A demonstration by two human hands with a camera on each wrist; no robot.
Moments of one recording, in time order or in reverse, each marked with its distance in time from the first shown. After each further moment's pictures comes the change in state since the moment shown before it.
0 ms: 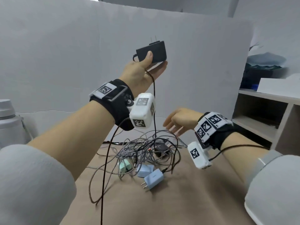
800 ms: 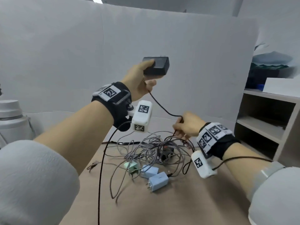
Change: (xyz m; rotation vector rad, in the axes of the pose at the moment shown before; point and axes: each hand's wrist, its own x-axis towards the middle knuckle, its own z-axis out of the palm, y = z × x) left_hand -0.006 0.010 -0.018 0.503 0.050 -0.198; right_hand 0.015 0.031 0.016 -0.044 0.190 -0.063
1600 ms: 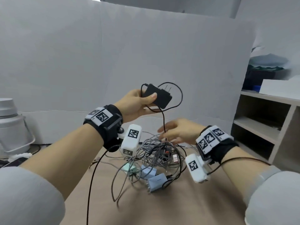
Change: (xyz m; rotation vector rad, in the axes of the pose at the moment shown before) left_hand -0.021 -0.060 -0.029 0.087 -0.270 0.003; right_hand -0.011 -0.001 0.011 0.345 -0.342 -0.049
